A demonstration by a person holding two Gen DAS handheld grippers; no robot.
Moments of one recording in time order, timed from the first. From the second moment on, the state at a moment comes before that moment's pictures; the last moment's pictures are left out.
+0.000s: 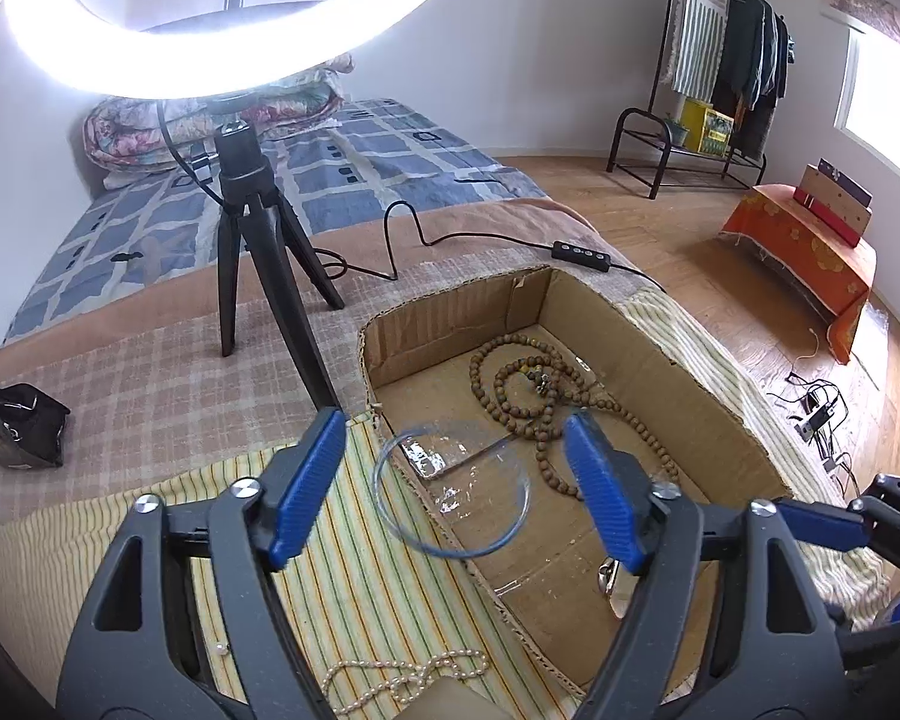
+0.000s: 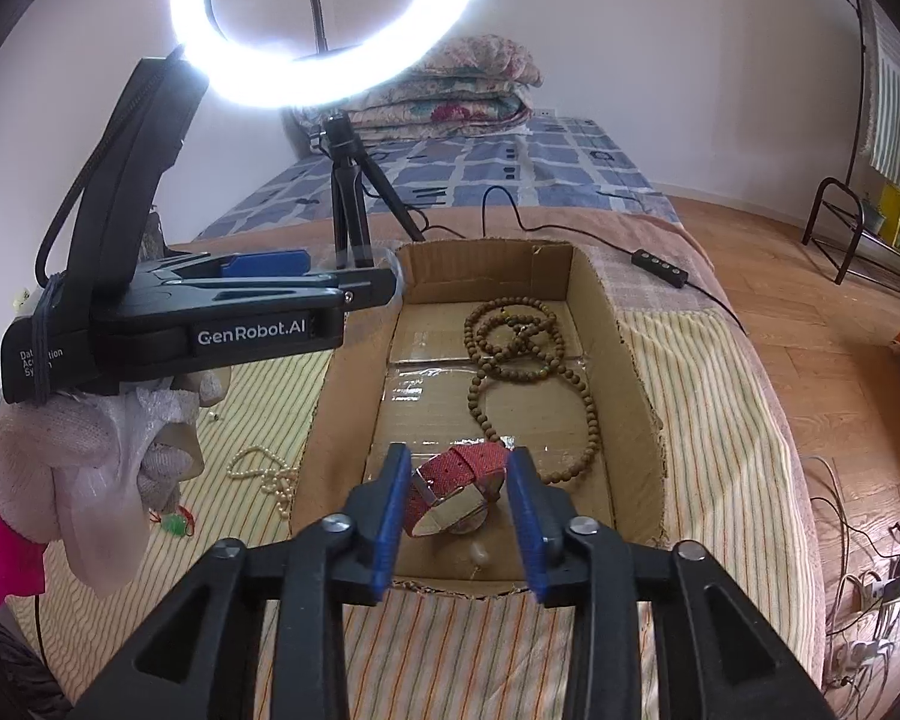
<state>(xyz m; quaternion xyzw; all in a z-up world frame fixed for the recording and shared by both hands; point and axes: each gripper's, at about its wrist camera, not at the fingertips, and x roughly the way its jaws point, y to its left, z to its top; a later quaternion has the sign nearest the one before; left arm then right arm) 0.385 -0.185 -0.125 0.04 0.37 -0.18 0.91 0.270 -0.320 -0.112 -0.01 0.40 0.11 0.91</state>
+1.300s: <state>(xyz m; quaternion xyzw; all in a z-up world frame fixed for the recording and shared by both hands) 0.280 0.042 -0.118 0.02 0.39 -0.11 0.91 0.206 -0.221 -0.116 -0.03 0.39 0.19 0.90</state>
